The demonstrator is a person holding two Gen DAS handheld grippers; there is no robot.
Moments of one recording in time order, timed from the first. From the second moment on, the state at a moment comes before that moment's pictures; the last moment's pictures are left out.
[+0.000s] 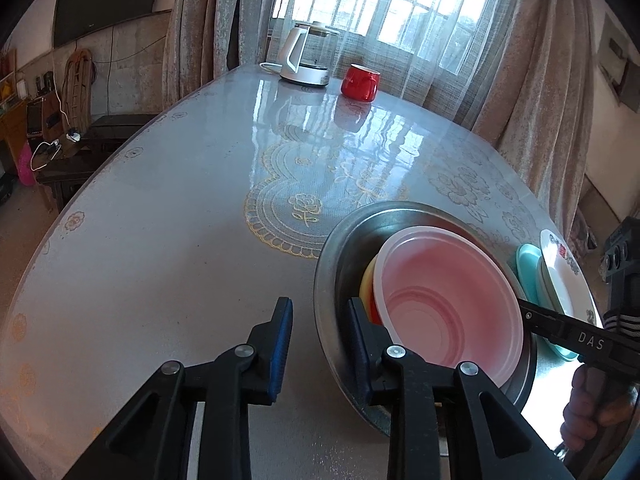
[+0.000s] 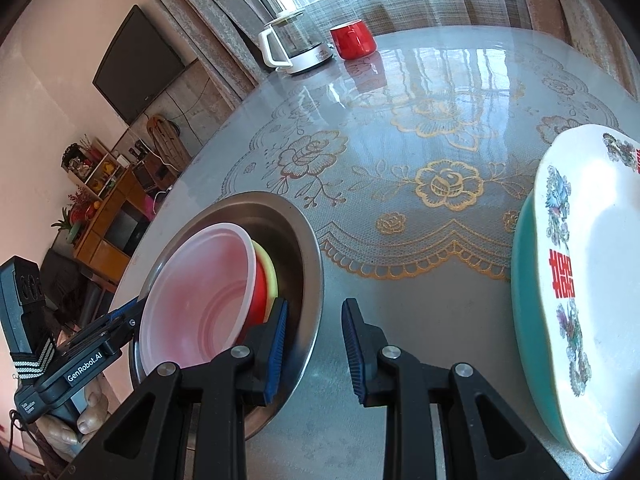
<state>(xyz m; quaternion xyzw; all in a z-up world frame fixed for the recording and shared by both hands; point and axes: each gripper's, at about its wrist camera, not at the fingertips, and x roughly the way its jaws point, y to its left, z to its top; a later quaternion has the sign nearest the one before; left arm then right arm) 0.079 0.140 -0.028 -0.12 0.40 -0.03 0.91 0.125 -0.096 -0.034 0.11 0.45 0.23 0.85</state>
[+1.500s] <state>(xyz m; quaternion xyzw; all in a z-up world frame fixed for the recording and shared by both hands) 0.102 -0.028 0.039 -0.04 0.36 -0.20 0.91 0.073 -0.256 0.029 0.19 0.34 0.14 0.91</state>
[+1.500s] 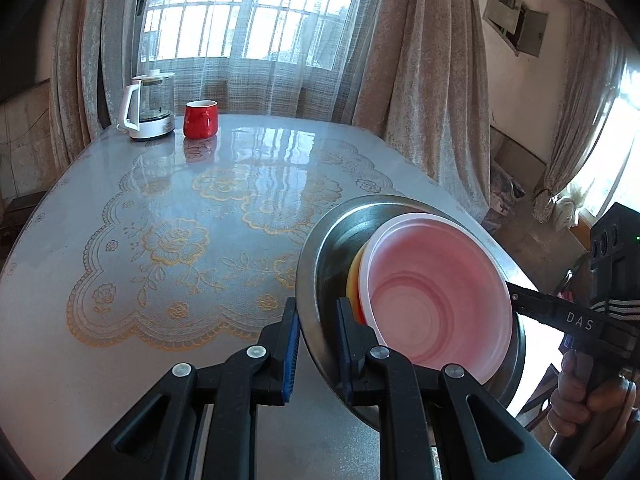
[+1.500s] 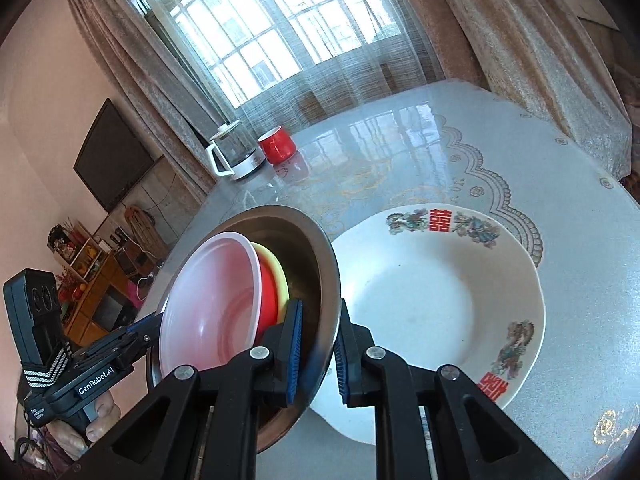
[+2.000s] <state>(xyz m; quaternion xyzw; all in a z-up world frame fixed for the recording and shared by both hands) 0.119 -0.113 0.030 0.00 0.37 -0.22 0.90 0.081 -0.335 0.013 0.20 0.37 0.08 0.90</state>
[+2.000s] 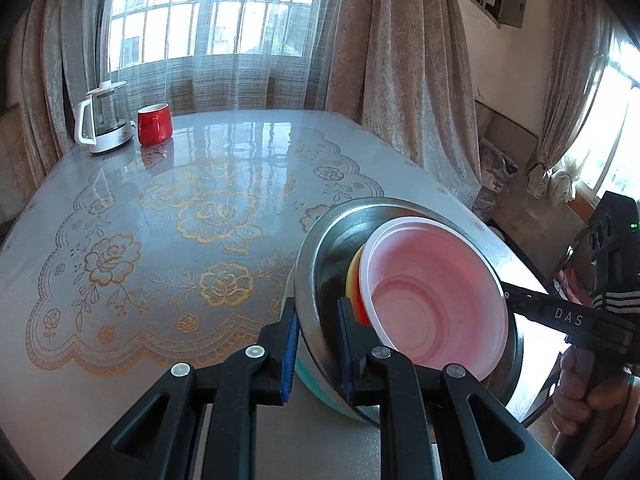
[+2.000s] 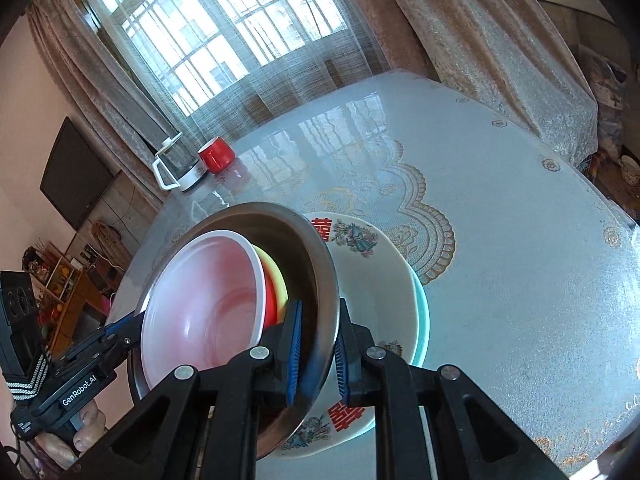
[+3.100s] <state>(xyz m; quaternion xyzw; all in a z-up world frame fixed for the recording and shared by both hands) 0.126 -0.134 0.002 0.00 0.40 -0.17 0.90 0.096 -0.354 -0.005 0.20 0.39 0.10 0.90</state>
